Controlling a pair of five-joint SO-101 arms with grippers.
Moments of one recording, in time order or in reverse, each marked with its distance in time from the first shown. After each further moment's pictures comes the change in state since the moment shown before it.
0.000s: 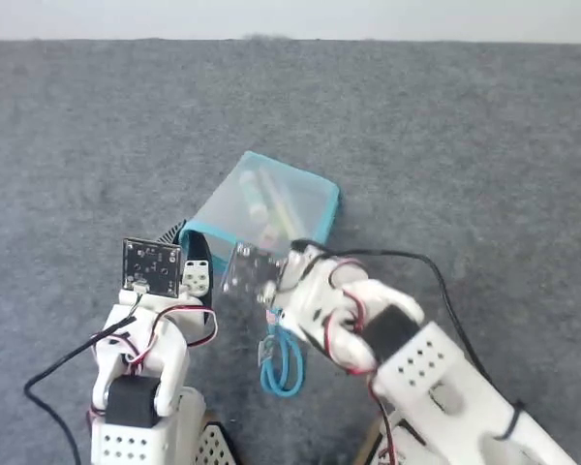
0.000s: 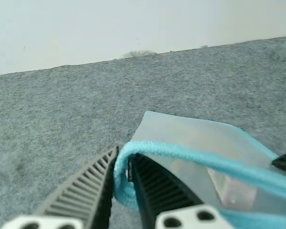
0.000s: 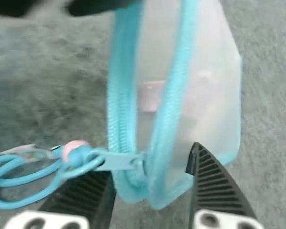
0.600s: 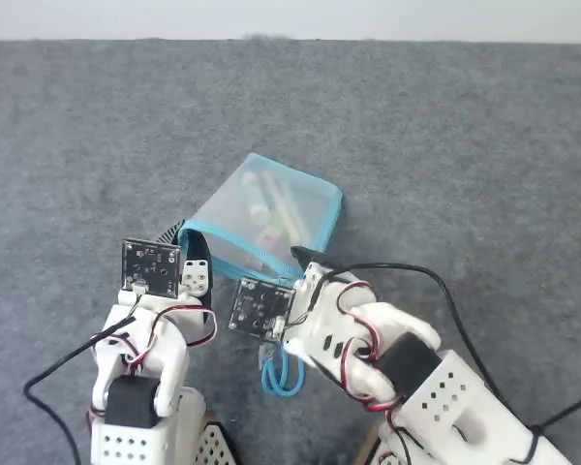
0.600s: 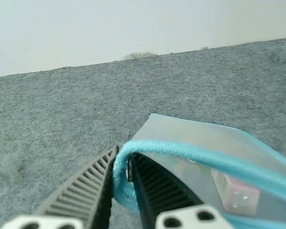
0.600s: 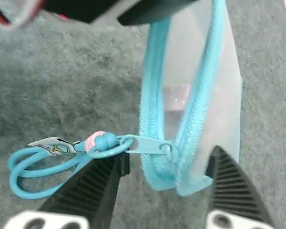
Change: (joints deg) left arm 0.0 0.0 0.0 0.0 0.0; right arm -5.5 -13.8 4.1 6.0 0.3
